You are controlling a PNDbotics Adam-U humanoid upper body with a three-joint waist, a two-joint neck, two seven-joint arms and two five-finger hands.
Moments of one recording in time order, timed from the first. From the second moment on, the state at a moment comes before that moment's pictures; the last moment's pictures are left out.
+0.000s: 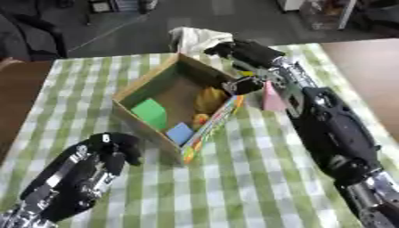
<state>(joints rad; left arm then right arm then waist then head) -0.08 0.26 -0.24 -1.98 0.01 -0.08 -0.40 -0.97 -0.24 0.07 -0.93 1.08 -0.58 0.23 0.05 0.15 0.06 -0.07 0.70</state>
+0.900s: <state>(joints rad) -0.07 0.26 -0.24 -1.98 0.01 -0.05 -0.40 -0.89 -0.42 -0.01 -0.86 0.99 -0.54 0.55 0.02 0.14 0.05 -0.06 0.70</state>
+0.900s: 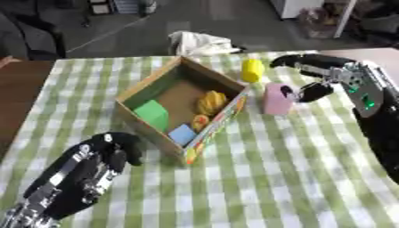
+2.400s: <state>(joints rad) -0.07 0.26 -0.24 -1.98 0.01 -0.04 -0.40 -0.88 -0.38 -0.04 -0.76 1.22 -0.49 0.32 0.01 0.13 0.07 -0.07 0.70</state>
